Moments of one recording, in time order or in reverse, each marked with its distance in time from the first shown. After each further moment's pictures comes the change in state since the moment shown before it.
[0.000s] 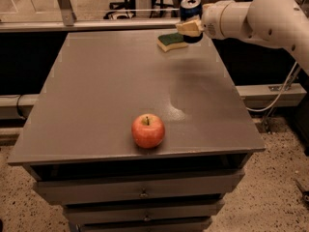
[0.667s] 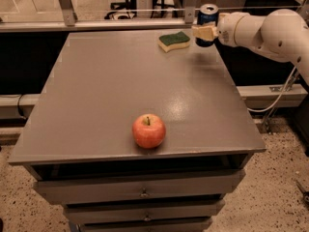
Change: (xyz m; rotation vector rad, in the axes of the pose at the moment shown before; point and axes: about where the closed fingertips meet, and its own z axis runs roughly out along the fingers) arm 0.052 -0.059 0.001 0.065 -0.052 0.124
